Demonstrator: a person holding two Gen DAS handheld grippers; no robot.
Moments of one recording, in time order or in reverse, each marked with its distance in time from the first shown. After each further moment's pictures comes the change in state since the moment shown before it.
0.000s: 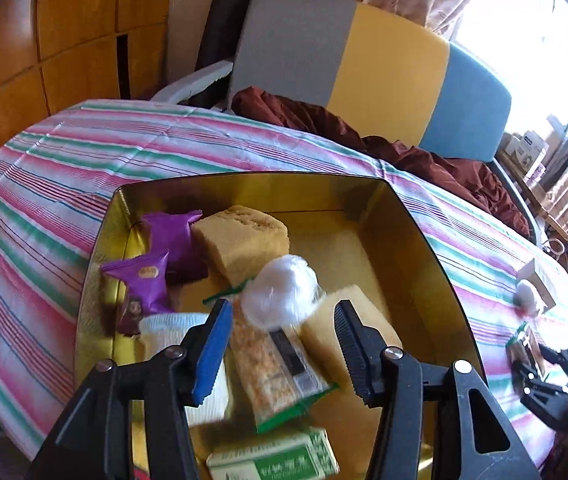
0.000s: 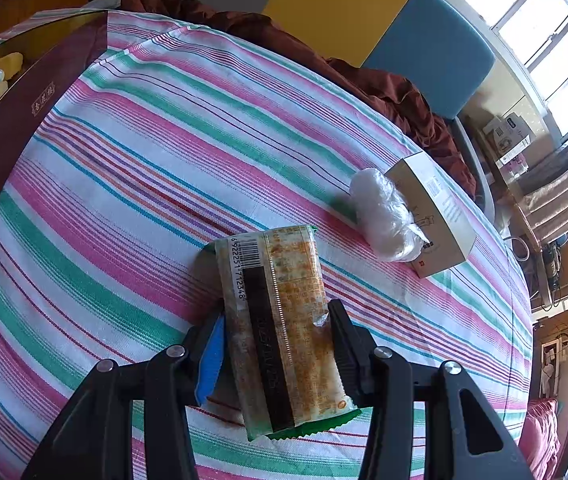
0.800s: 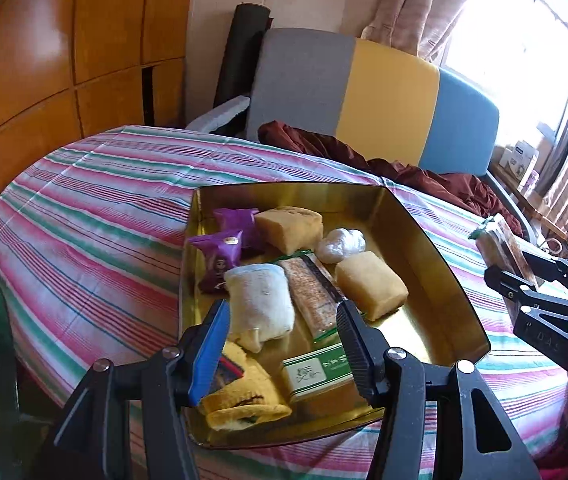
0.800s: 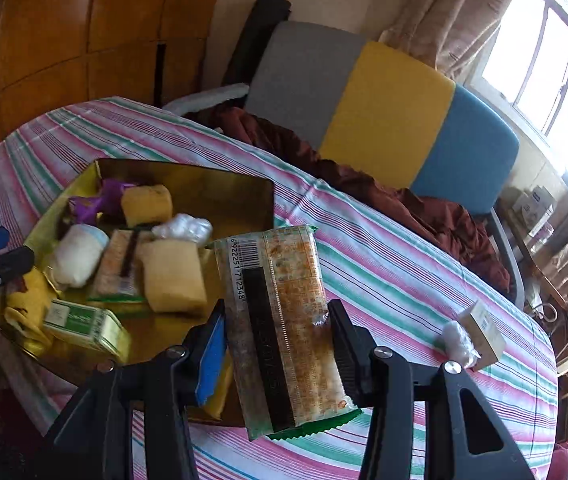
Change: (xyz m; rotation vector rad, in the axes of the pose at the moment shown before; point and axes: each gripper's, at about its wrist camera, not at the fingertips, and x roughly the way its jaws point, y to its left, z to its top) left arm -0.086 0.037 -0.054 0.015 -0.129 0.037; right arm -0.150 0.130 0.075 0.000 -0.334 0.170
